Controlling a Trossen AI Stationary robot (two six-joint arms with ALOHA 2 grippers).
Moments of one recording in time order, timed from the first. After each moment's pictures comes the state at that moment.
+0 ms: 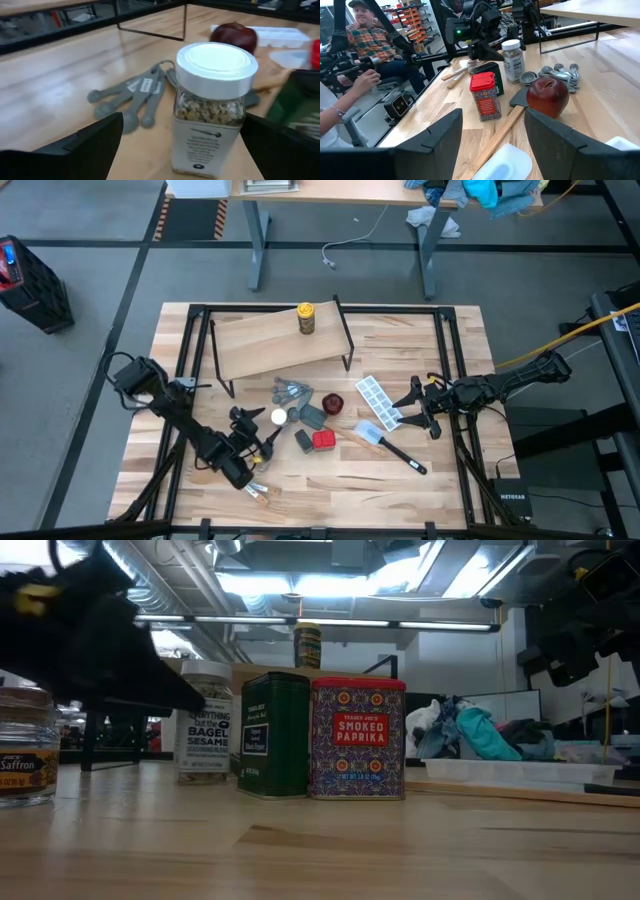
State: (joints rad) left arm -0.74 1.75 0.71 -0.25 -1.26 -1.32; right arm 0.33 0.18 0.01 0.04 0.08 0.26
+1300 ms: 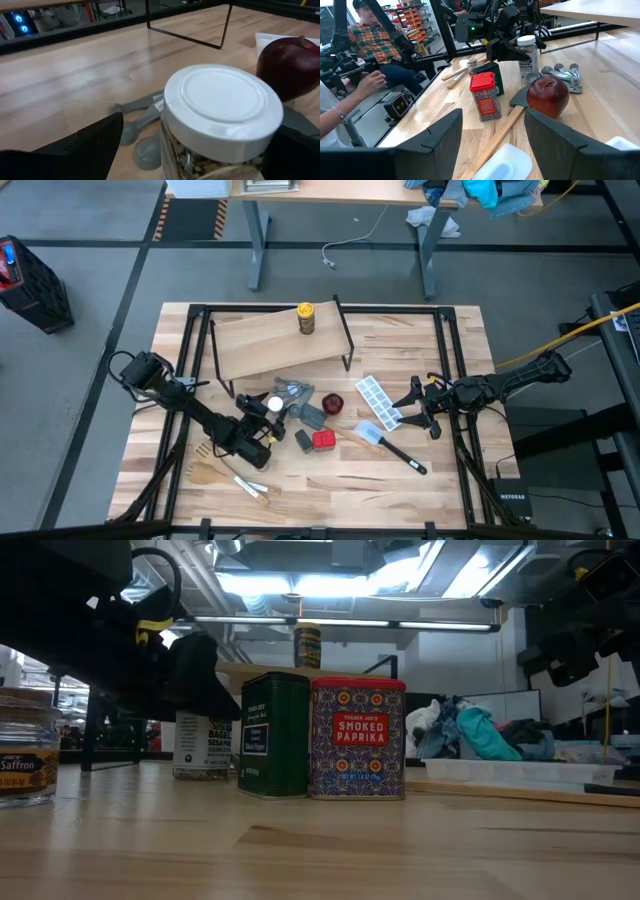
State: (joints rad) left arm -0.55 1.74 0.71 -0.19 -1.24 -1.26; right arm 0.33 0.18 0.01 0.04 0.08 0.26
